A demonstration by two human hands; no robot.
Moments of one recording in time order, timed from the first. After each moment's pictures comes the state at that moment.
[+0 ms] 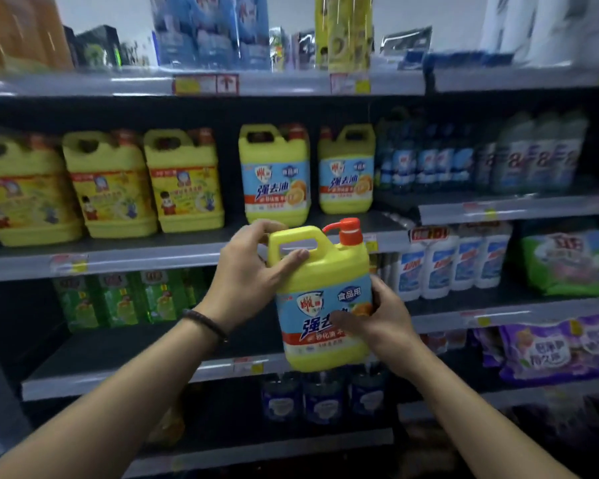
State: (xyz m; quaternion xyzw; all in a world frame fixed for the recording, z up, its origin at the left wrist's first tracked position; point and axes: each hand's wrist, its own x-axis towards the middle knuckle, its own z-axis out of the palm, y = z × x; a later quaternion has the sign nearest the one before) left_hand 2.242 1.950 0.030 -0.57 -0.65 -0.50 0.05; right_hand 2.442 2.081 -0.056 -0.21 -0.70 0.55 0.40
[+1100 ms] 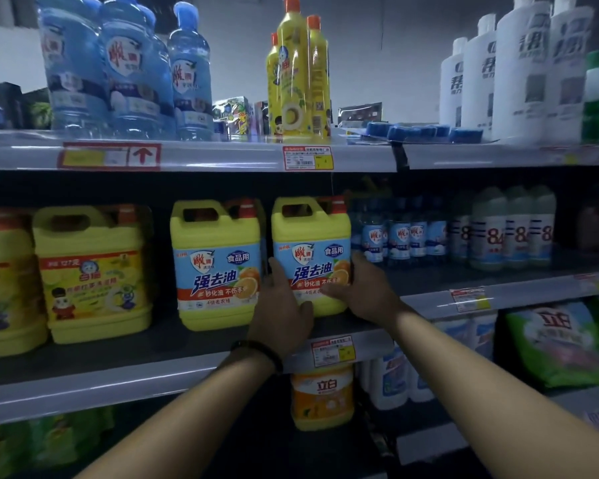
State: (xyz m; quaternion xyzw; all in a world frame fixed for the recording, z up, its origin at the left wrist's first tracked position) left_hand 2.217 2.193 0.046 -0.57 -0.68 -0.46 0.05; right_hand 2.369 2.301 0.078 -0.33 -0.79 0.31 0.41
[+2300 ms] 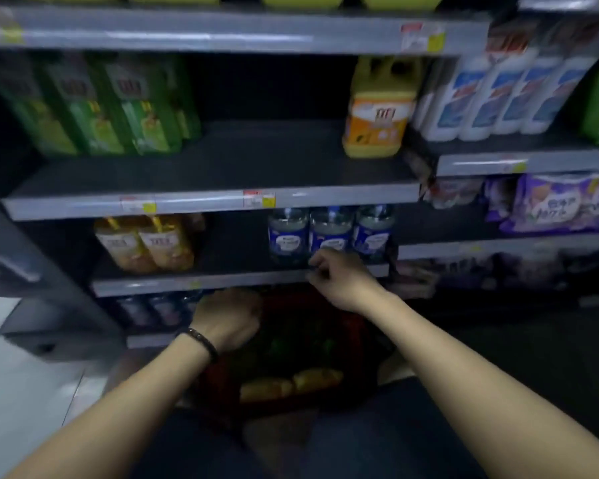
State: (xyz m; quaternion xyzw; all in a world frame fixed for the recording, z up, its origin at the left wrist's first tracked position) left_hand 2.223 1.831 -0.285 -0.57 -0.82 0.02 -0.08; right_hand 2.388 1.999 -0.252 -0.37 -0.87 0.31 0.05
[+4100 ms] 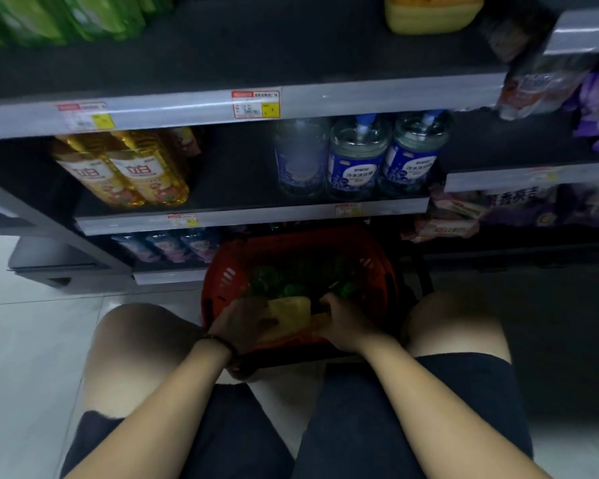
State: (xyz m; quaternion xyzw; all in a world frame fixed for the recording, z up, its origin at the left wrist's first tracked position) left_hand 2.210 1.817 -0.475 -0.47 -0.81 0.00 -0.34; right_hand 2.406 1.963 -0.496 -0.42 -0.76 0.47 -0.14
